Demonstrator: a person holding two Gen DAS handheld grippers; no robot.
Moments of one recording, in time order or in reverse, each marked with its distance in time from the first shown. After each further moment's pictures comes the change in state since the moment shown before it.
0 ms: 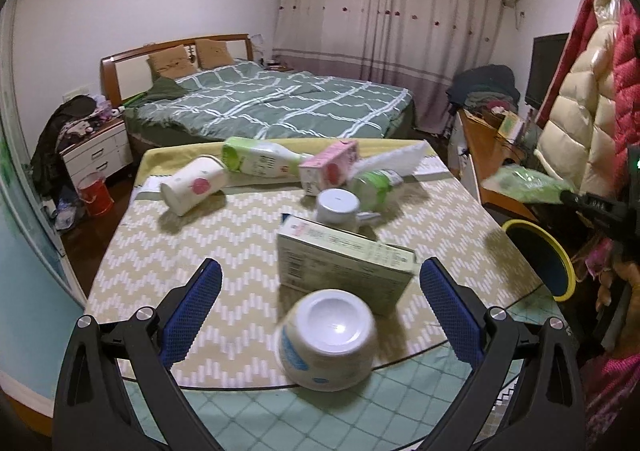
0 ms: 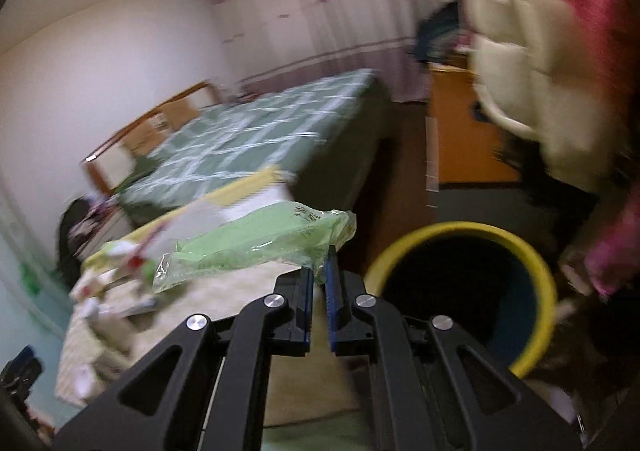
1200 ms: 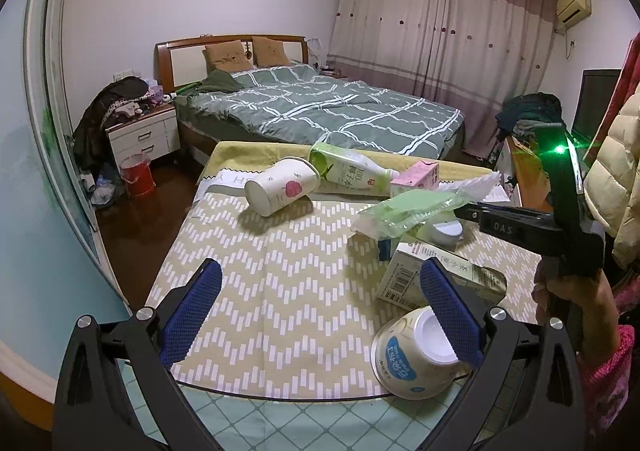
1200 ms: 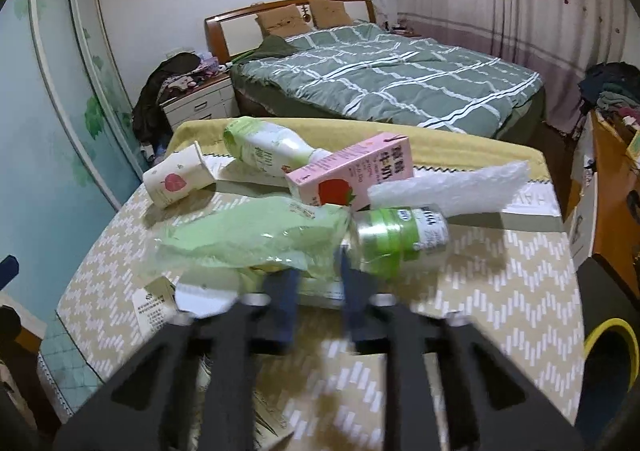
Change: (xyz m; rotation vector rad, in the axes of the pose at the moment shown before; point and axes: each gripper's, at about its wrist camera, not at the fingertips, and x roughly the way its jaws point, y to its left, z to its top) left arm -0.011 0.084 0.002 -0.131 -0.030 0.154; right arm 0.112 0.273 -0.056 -0.527 0.269 0.355
